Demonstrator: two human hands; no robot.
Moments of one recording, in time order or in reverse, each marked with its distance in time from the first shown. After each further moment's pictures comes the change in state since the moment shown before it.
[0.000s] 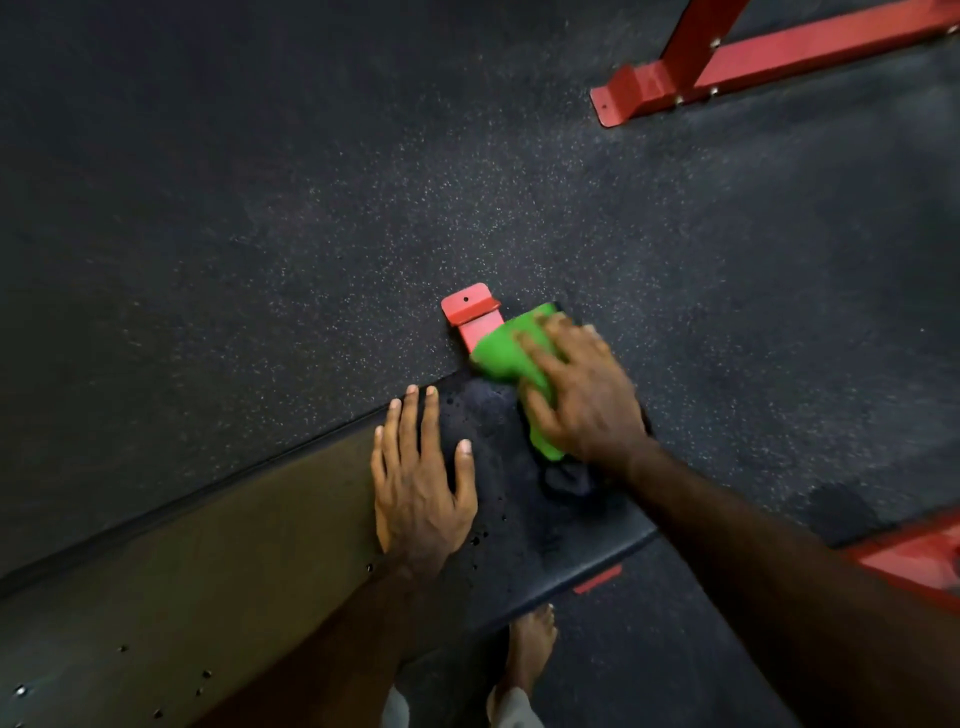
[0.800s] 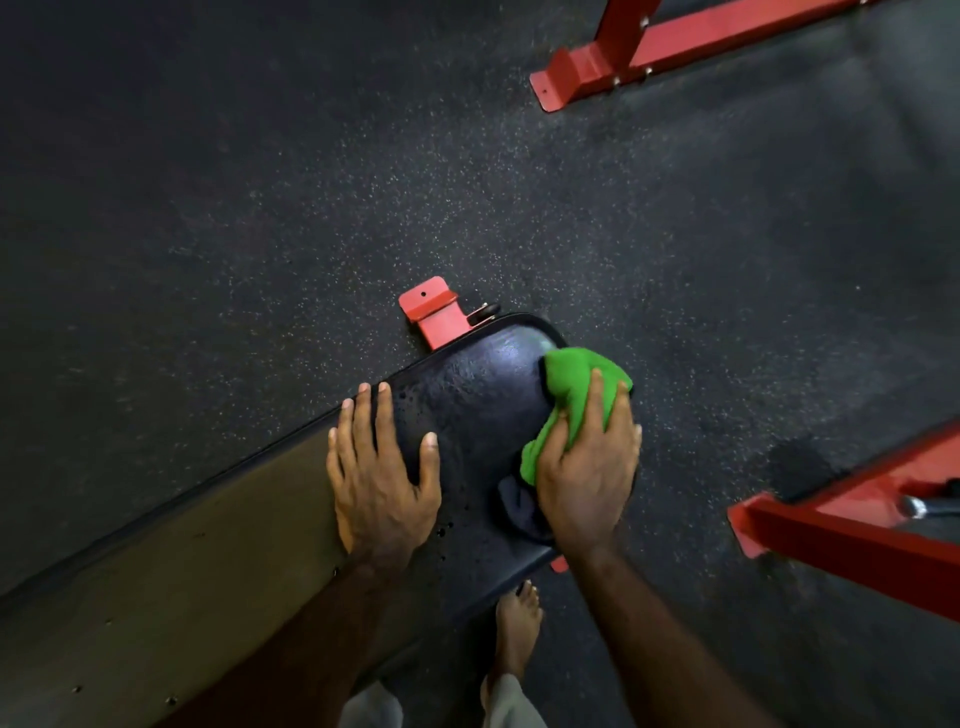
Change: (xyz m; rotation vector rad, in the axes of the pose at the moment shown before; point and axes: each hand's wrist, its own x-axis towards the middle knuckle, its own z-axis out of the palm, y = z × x) left_hand 0.000 0.000 -0.001 0.016 -0.006 0.016; right_hand -0.092 -0.043 0.014 0.158 0.222 0.835
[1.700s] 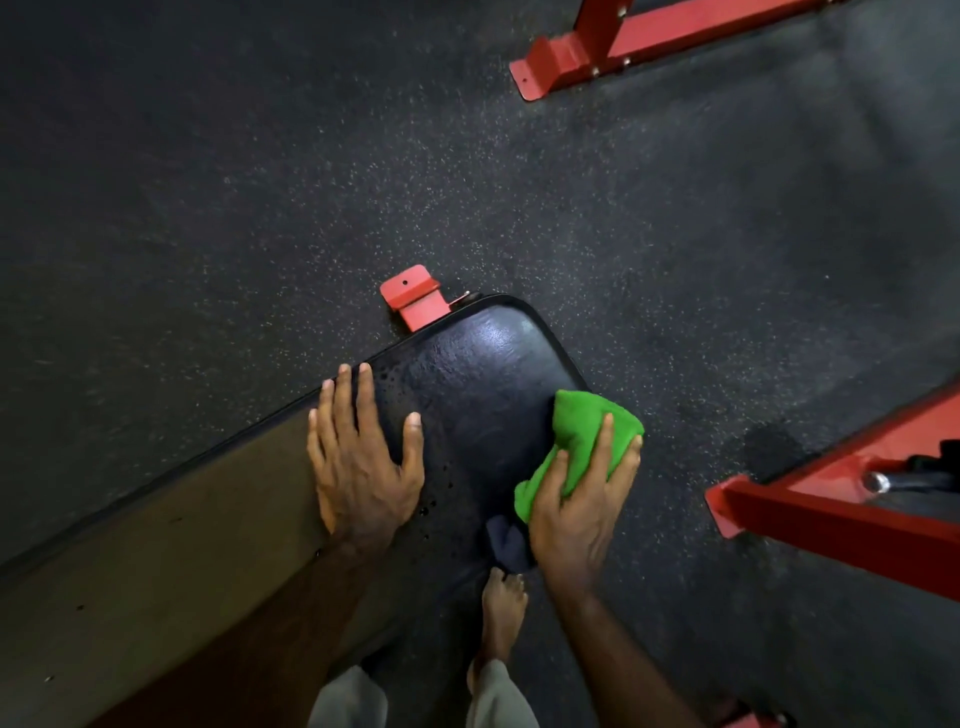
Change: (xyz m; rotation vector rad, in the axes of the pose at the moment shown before) left_hand 0.000 0.002 0.001 -0.004 0.020 0.014; right_hand -0.061 0.040 0.010 0.278 0.082 0.226
